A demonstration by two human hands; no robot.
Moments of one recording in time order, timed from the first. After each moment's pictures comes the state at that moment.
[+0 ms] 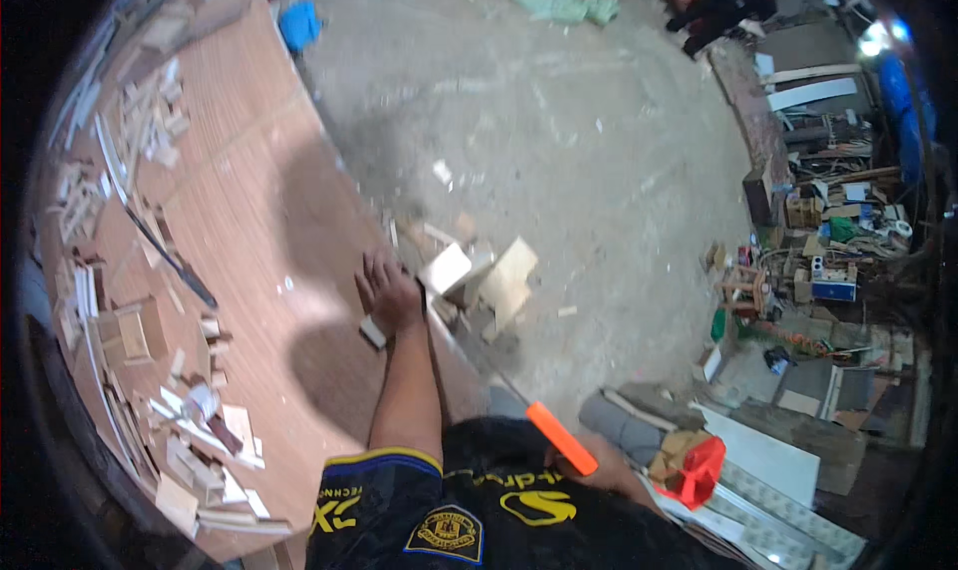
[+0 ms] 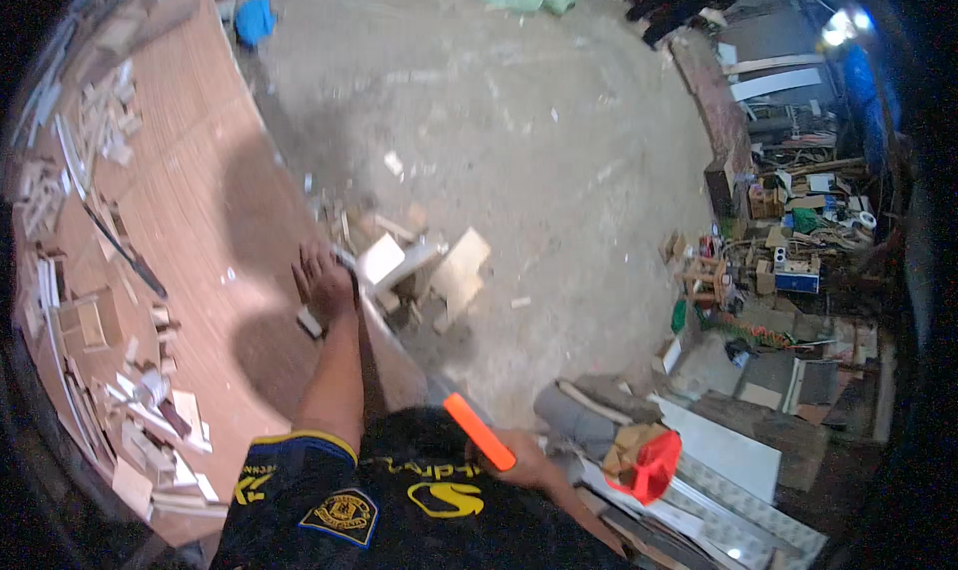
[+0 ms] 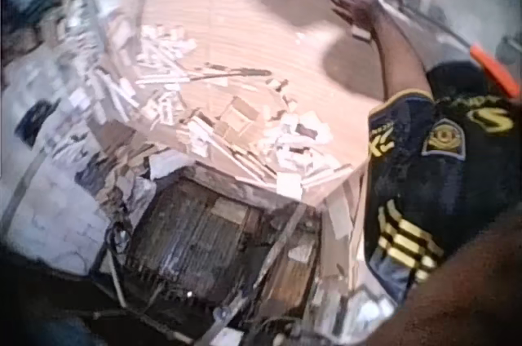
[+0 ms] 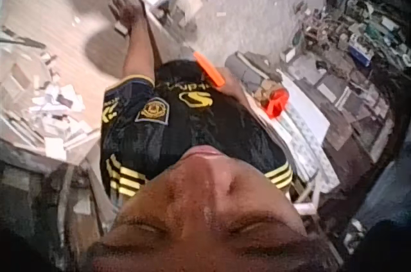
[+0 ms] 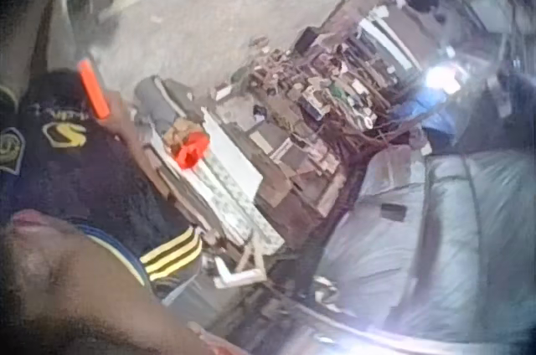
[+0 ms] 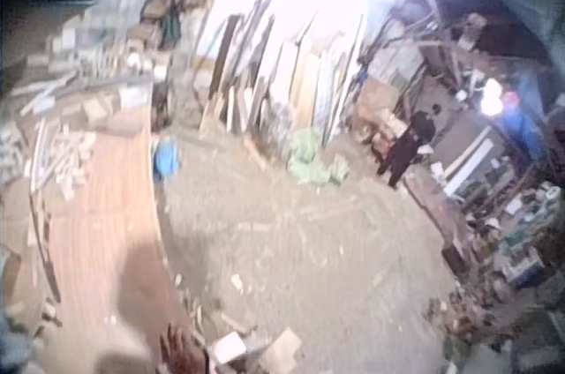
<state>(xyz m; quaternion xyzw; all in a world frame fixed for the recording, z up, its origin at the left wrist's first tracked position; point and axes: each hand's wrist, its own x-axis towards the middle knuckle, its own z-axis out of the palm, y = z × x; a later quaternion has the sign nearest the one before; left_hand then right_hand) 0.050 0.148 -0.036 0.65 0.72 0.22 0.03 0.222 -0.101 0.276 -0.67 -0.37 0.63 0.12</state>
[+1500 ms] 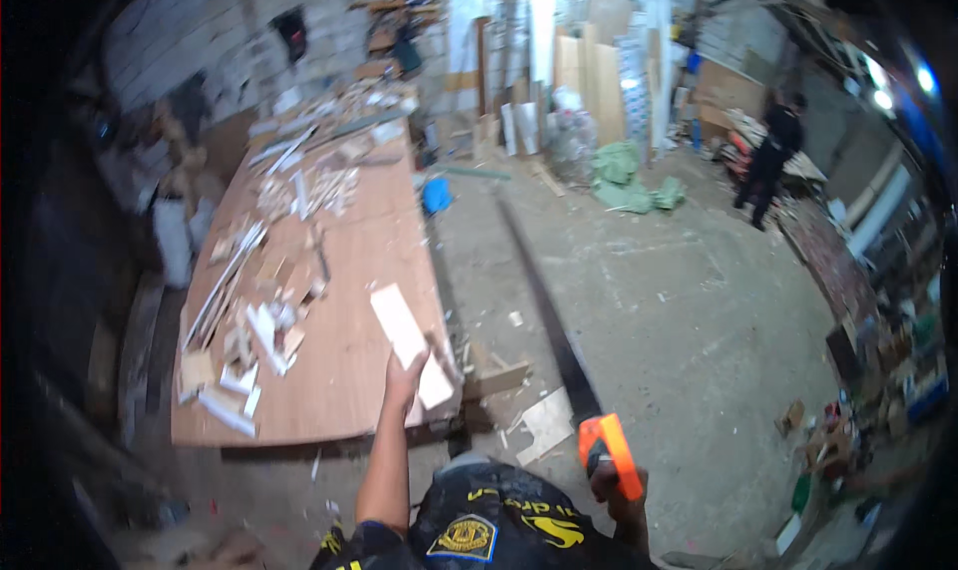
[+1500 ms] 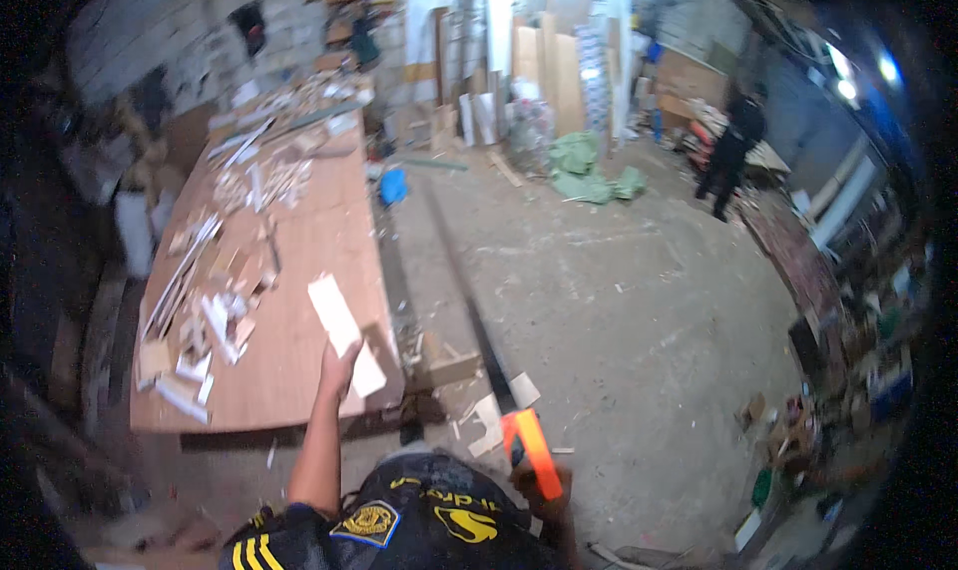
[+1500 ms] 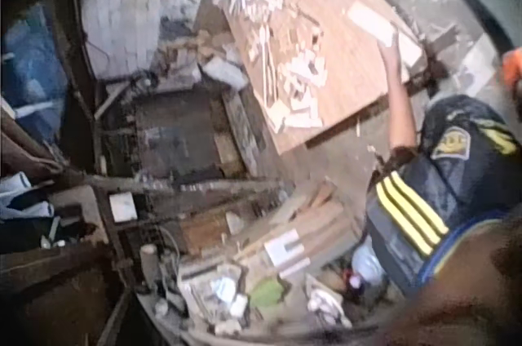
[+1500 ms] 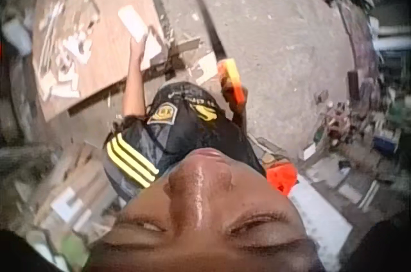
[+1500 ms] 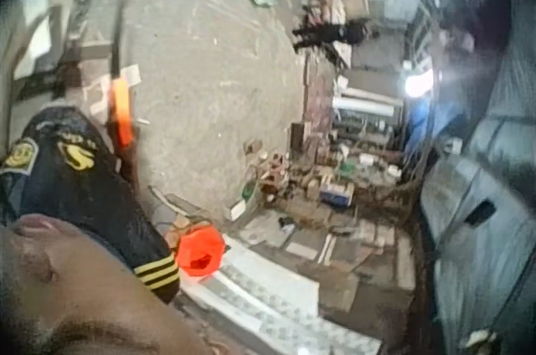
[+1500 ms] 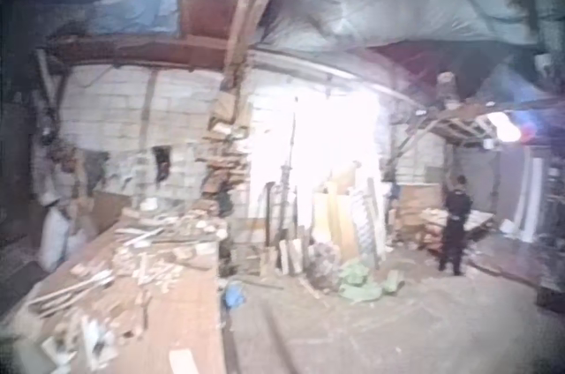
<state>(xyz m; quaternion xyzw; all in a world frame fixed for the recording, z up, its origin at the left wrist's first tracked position) 0.059 -0.112 0.170 0.38 0.53 0.58 0.49 0.405 -0.329 0.276 -0.49 -0.52 0.42 0.57</state>
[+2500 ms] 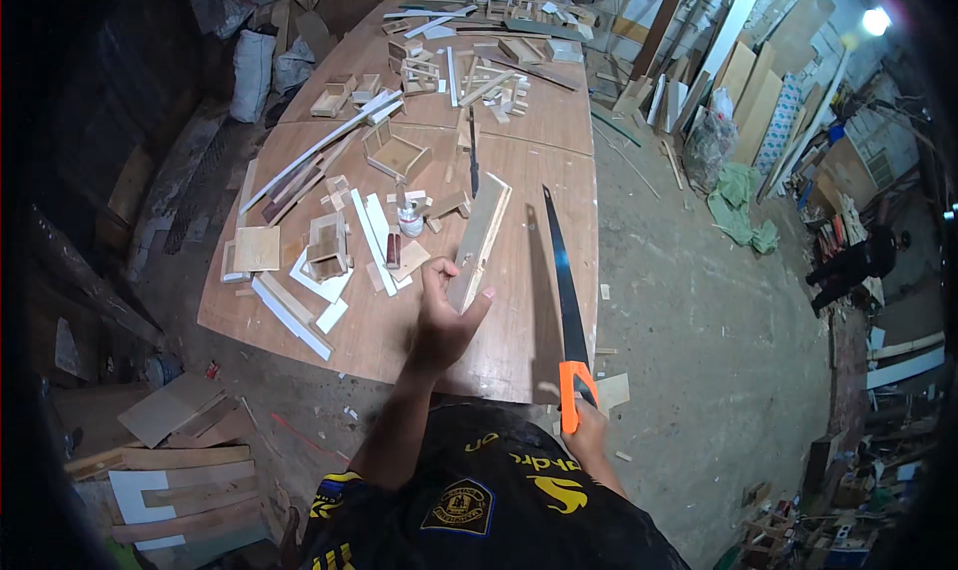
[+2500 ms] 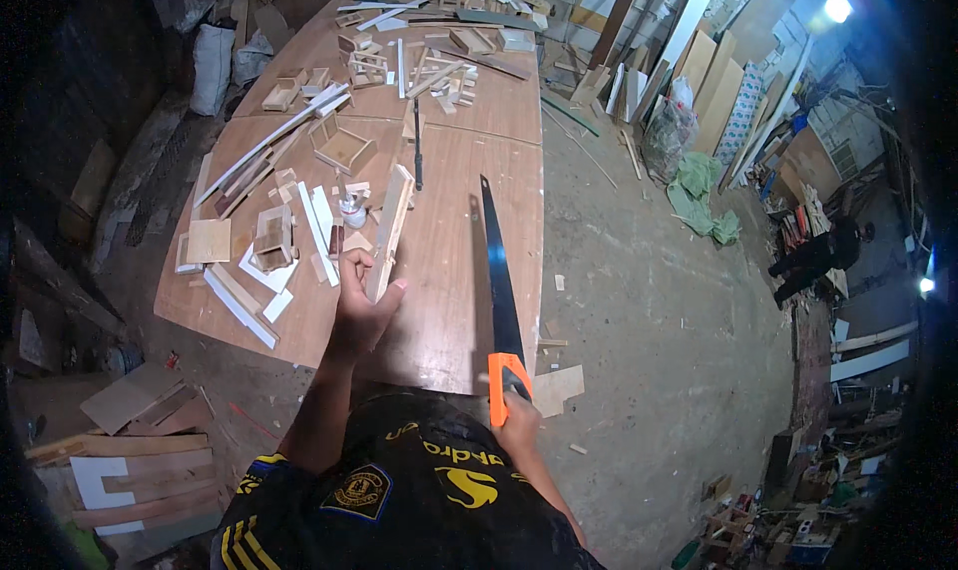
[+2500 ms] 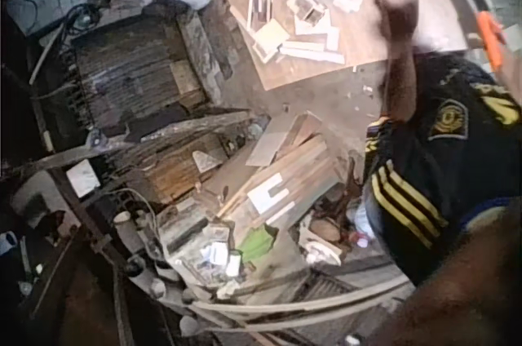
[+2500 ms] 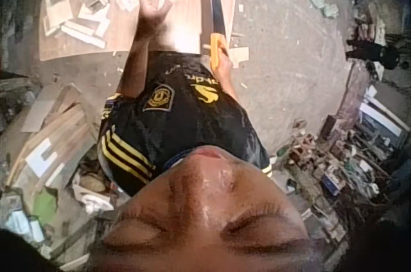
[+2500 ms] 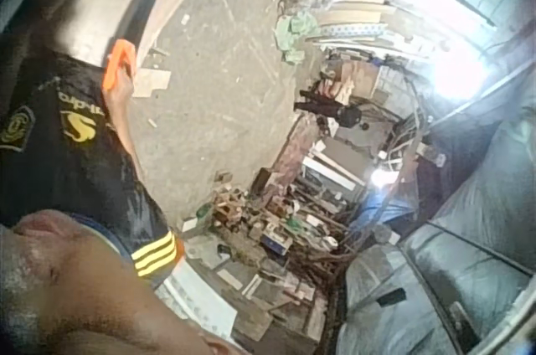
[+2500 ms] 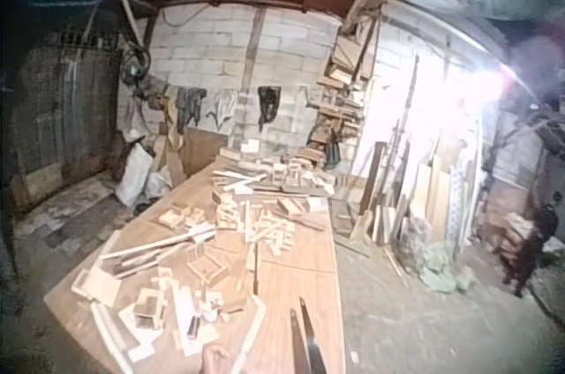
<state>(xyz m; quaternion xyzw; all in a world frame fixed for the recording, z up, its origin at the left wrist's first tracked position) -0.180 -0.119 0.273 0.44 0.55 0.64 0.32 0.120 -0.181 0.177 -0.52 -0.77 0.25 0.27</state>
